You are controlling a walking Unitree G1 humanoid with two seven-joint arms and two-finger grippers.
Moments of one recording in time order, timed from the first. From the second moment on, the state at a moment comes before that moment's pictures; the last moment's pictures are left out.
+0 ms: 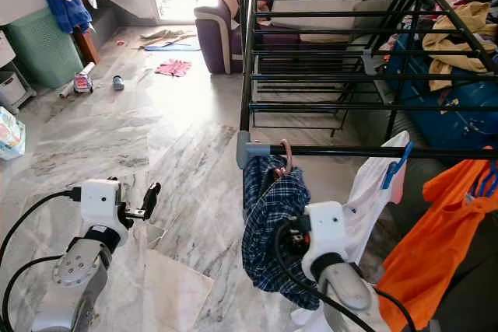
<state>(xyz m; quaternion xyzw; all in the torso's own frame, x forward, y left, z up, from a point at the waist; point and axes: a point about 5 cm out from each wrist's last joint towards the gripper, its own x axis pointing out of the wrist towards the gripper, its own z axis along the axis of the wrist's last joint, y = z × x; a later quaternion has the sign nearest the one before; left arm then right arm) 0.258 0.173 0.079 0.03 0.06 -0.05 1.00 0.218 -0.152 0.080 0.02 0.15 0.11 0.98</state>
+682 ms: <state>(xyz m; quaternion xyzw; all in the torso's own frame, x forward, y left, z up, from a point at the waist) 0.261 0.167 0.084 0.02 0.05 -0.06 1.00 0.224 -0.160 0.093 0.03 0.11 0.10 0.99</state>
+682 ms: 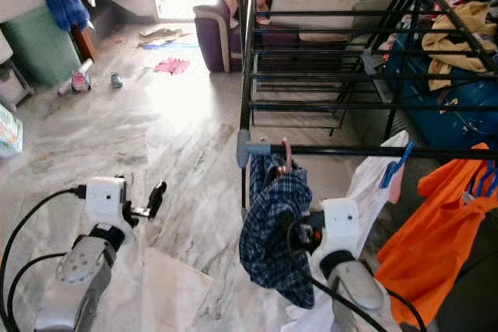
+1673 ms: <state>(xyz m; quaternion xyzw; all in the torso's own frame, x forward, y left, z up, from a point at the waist) 0.261 0.164 0.082 0.01 0.06 -0.07 1.00 0.222 -0.163 0.083 0.04 0.13 0.10 0.99</state>
